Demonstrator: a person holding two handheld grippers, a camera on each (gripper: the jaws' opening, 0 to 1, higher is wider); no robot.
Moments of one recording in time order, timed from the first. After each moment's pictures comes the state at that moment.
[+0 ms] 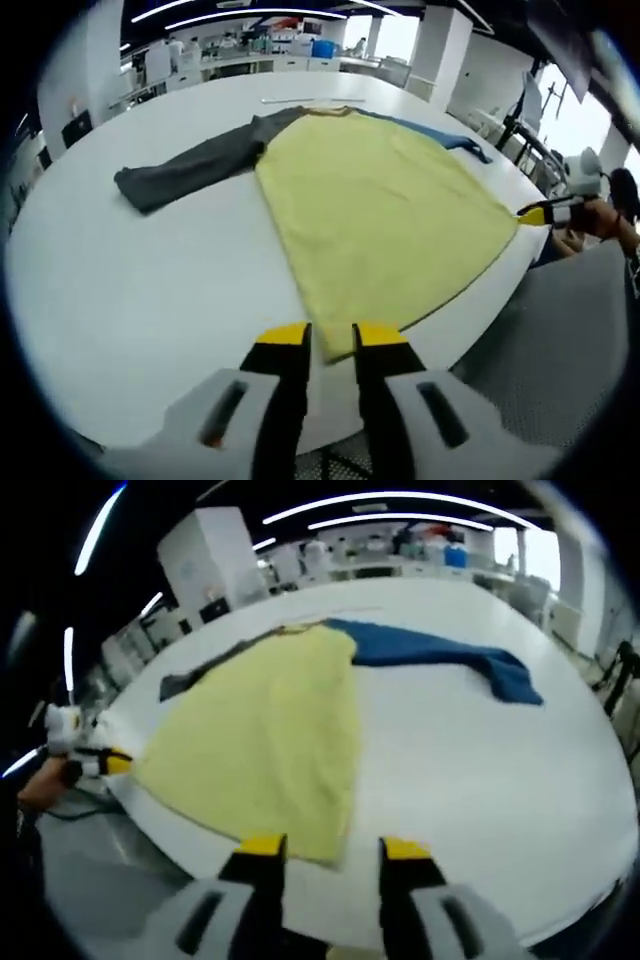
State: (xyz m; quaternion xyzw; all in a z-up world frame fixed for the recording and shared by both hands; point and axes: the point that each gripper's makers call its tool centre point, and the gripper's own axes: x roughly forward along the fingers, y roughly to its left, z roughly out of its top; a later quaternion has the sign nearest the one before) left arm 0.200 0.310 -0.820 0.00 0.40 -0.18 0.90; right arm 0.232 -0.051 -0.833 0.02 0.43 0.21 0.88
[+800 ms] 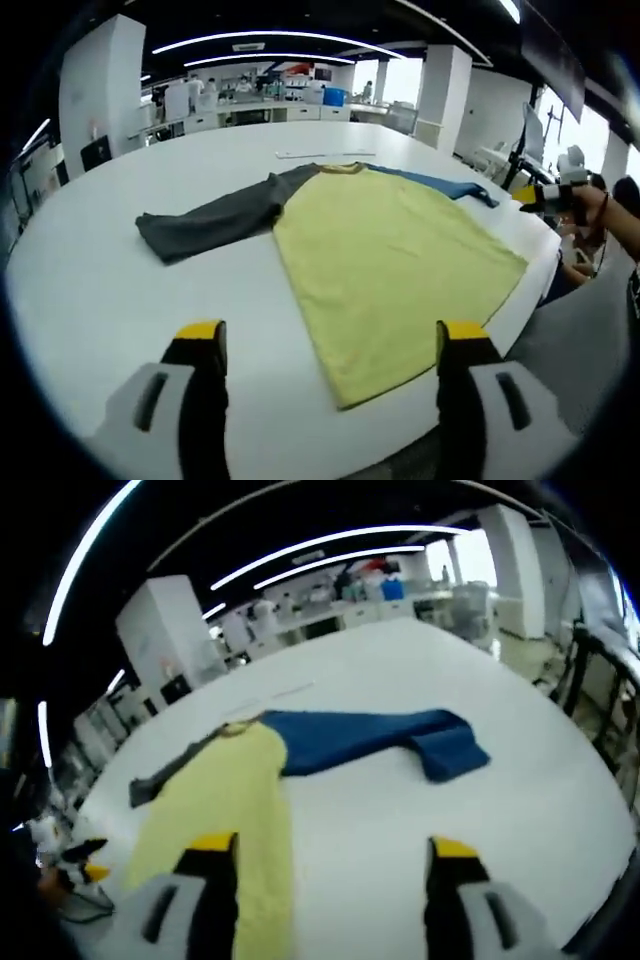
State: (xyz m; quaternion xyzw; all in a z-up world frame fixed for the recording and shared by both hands) left arm 0.229 0.317 -0.792 0.01 0.31 -0.16 0.94; right arm 0.332 -0.114 -0.784 0.12 0.34 0.09 0.93
